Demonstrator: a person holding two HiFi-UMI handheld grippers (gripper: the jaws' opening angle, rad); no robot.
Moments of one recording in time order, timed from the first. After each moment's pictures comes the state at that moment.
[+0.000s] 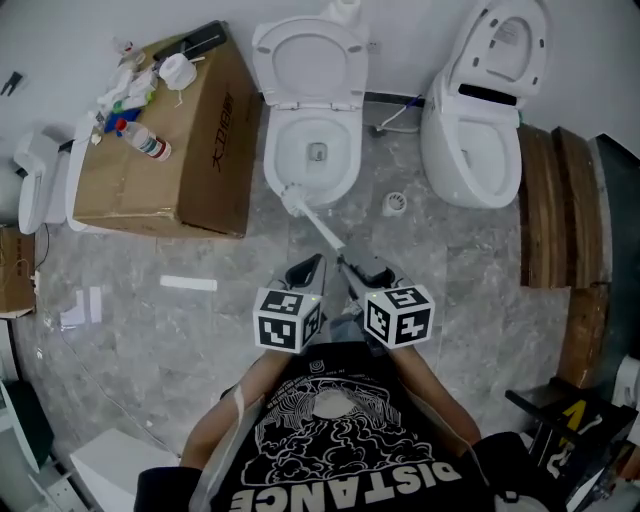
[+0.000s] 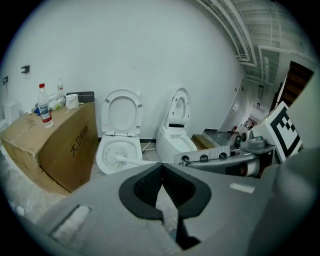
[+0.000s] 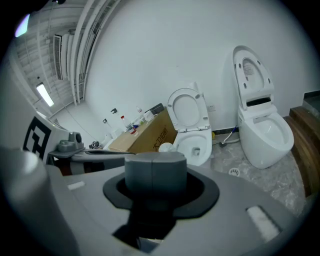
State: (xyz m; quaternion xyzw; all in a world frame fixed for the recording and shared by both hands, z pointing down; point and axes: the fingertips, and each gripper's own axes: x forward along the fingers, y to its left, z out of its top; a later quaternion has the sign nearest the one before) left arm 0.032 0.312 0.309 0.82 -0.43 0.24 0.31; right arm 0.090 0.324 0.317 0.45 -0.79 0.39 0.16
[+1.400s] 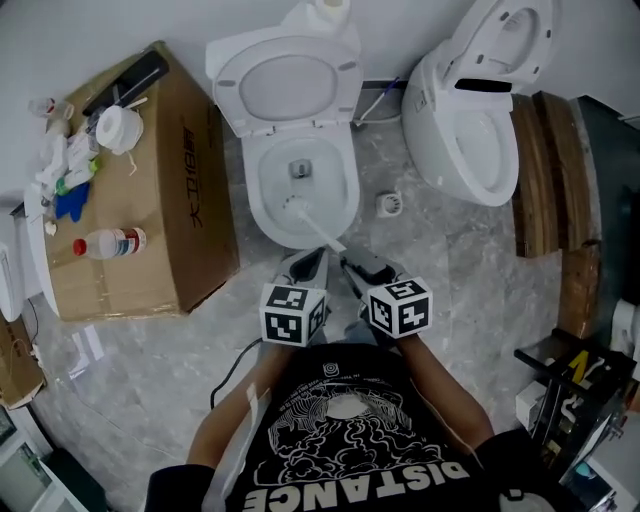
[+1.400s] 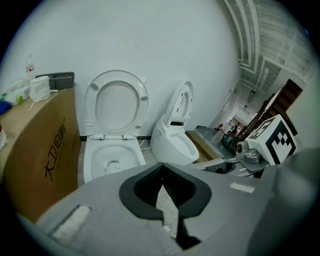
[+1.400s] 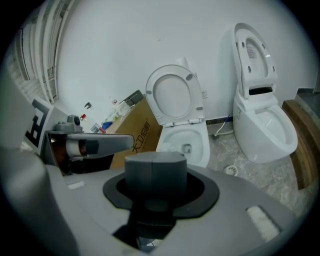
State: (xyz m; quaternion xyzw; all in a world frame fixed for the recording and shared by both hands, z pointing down) left arm -0.003 0.110 0.374 0.84 -0.32 0.25 0.36; right arm 0.049 0.154 0.400 0.49 -0.71 0.46 0.22
